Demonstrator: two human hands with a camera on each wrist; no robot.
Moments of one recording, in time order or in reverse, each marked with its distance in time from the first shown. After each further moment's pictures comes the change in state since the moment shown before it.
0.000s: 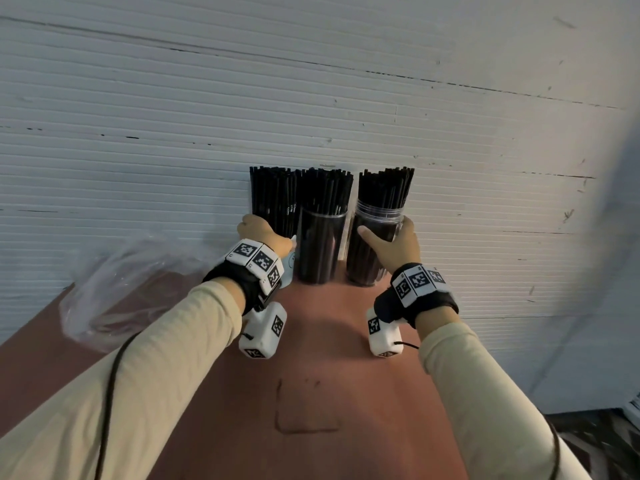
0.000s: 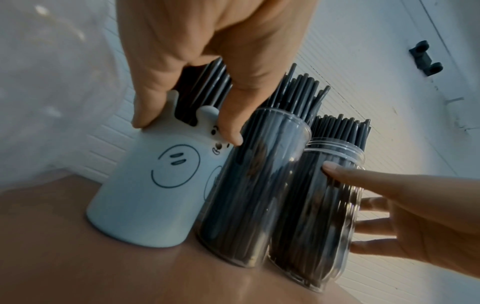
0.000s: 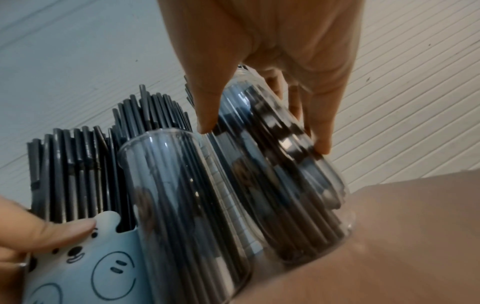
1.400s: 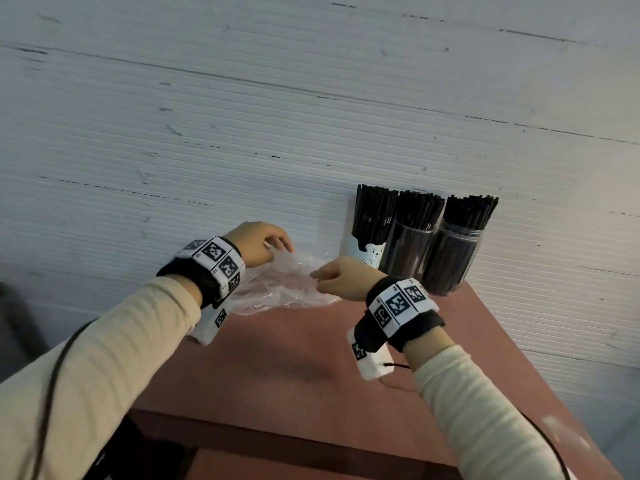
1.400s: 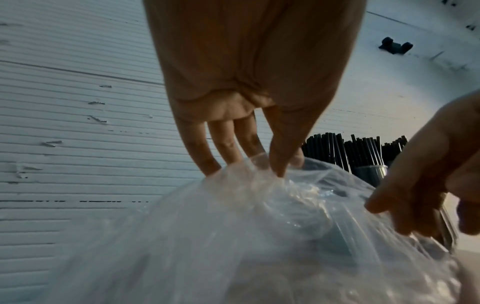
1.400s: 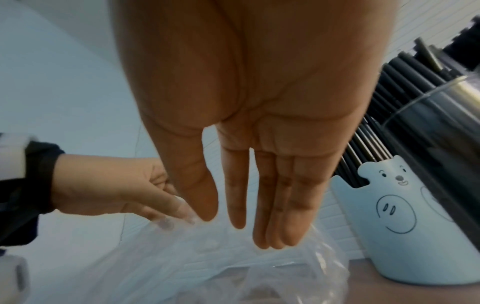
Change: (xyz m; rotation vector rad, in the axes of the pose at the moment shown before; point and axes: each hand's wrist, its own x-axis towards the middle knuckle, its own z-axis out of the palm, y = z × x) left_hand -0.052 -0.119 -0.212 0.342 -0.259 0.482; right_hand -0.171 -0.138 0.090 -0.583 -0.935 -0.406
